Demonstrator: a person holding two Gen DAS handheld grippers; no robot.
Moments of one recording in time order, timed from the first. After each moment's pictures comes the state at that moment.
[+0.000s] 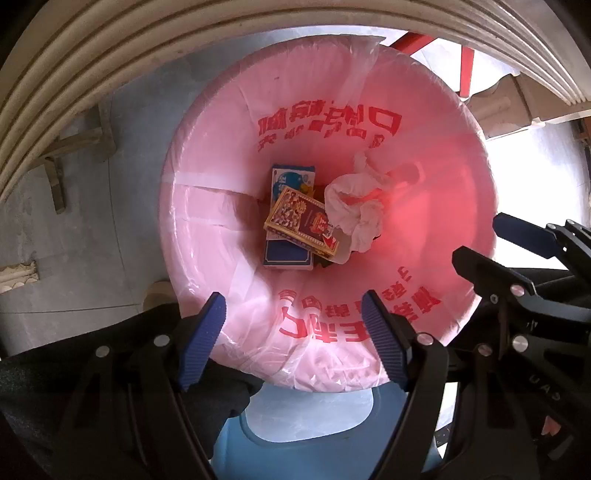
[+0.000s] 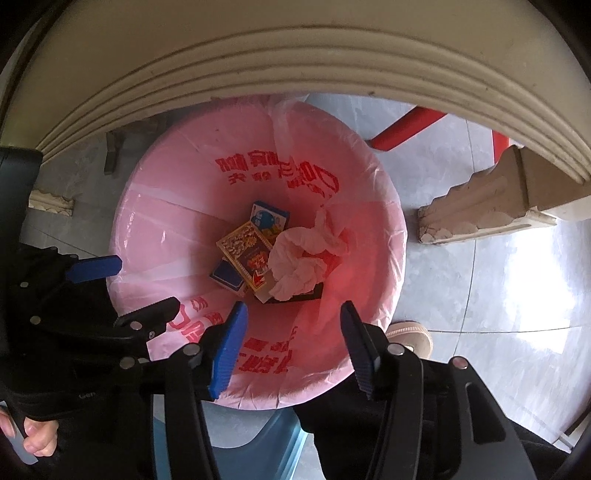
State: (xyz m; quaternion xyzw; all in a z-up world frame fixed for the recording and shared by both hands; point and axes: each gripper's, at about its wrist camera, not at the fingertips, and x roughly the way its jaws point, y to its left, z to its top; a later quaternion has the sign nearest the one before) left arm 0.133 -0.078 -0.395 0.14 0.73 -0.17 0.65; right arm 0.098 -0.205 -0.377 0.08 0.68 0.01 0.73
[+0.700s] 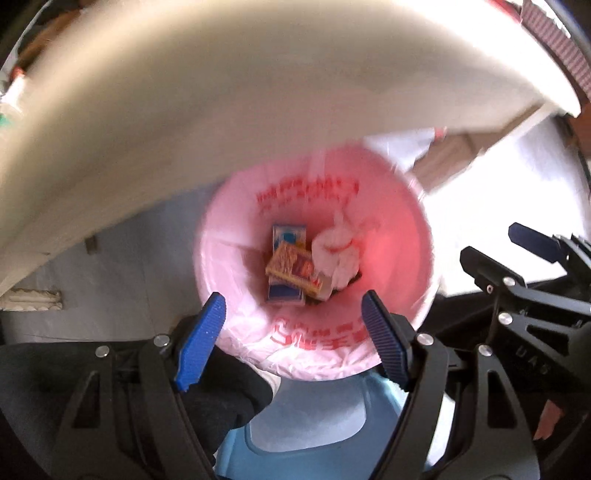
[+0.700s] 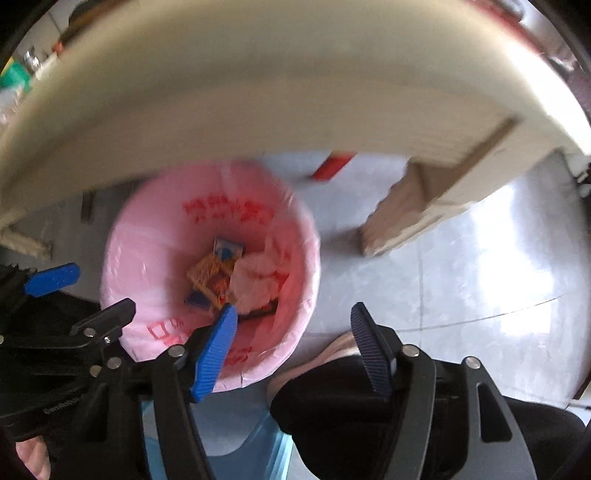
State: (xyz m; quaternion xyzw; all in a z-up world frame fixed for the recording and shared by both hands) left arm 0.102 -0.090 -0.294 0.15 0.62 -0.18 0.75; right arm 0.056 -0.236 -0.294 0.07 0.59 -0.09 0.80
